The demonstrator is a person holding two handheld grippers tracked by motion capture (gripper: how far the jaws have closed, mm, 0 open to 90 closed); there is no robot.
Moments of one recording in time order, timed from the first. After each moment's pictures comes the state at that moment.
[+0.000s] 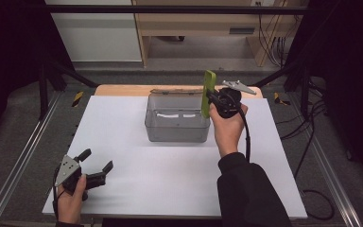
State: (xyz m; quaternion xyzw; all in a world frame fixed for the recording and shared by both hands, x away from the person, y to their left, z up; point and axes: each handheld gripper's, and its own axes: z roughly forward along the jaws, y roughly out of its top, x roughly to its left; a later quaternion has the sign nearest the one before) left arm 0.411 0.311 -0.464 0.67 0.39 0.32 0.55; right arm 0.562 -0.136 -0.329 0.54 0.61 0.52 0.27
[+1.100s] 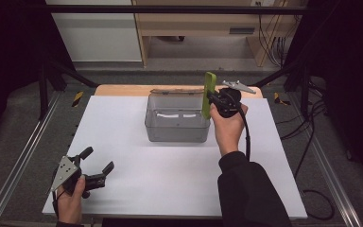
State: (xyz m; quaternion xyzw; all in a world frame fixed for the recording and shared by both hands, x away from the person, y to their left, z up) left arm 0.408 0.310 -0.460 0.65 0.35 0.32 0.60; right arm 0.568 -0.138 -0.334 0.55 0.61 0.51 0.27
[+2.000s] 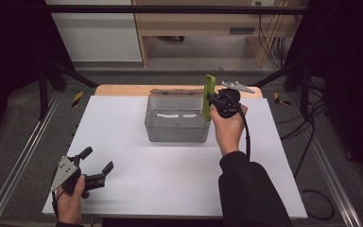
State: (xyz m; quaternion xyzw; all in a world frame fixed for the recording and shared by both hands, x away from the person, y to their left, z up) left arm 0.408 0.311 -0.460 0.65 0.35 0.32 0.59; right arm 0.571 -0.138 -0.338 0.55 0.62 0.49 0.26
